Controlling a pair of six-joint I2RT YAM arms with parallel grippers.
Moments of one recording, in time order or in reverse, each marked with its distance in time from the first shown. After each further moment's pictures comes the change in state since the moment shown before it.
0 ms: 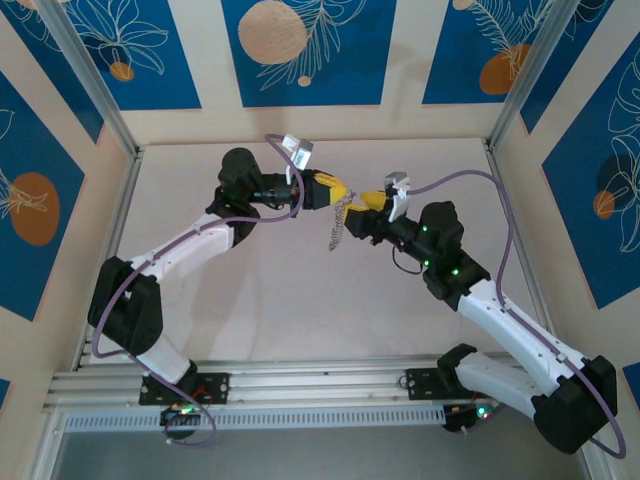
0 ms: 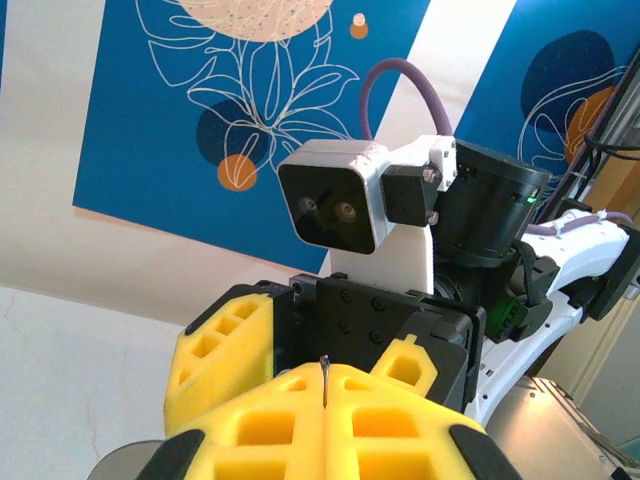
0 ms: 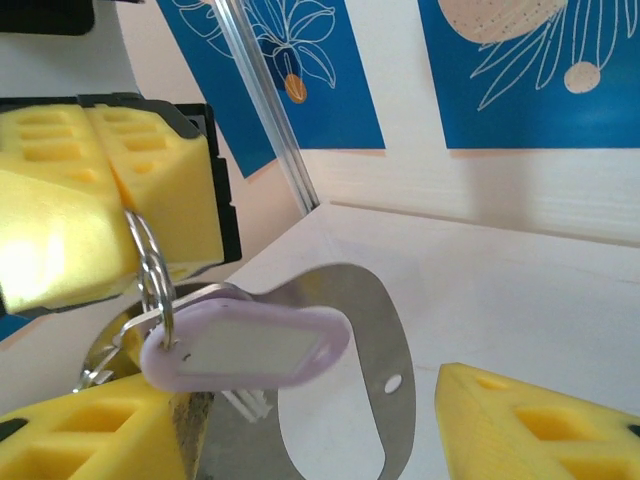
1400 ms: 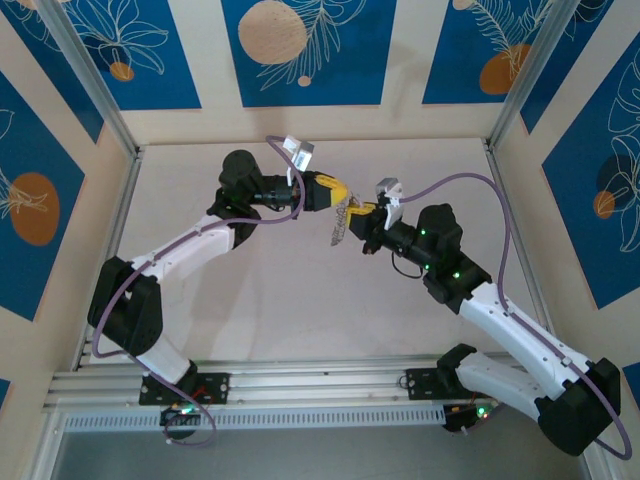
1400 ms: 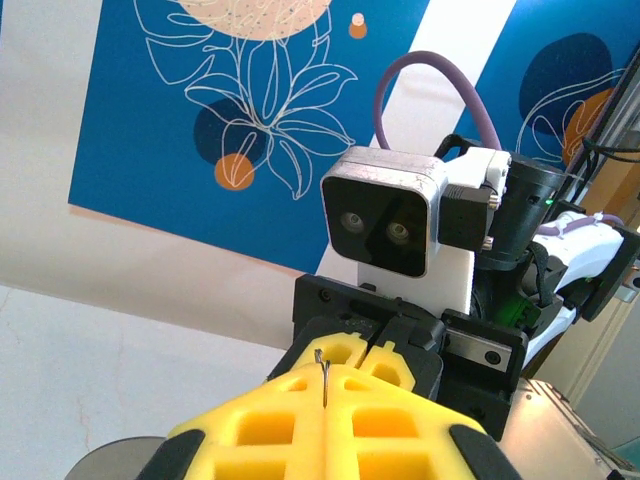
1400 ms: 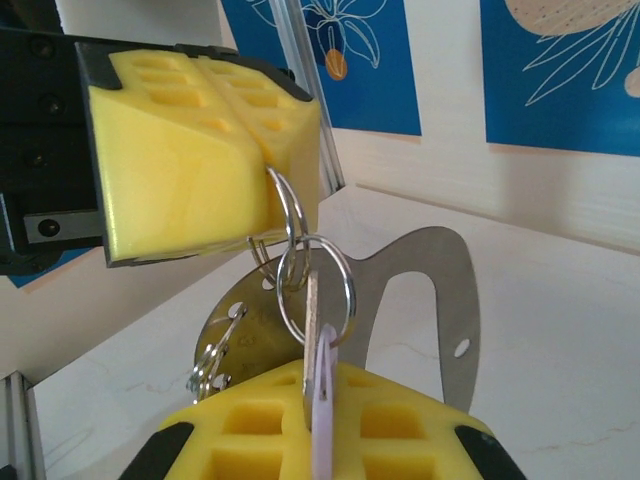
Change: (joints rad) left arm -0.006 -0.002 -0.013 0.018 -0.008 -0.015; right arm 0.033 -0.025 0.003 -0.057 -0.054 -0.089
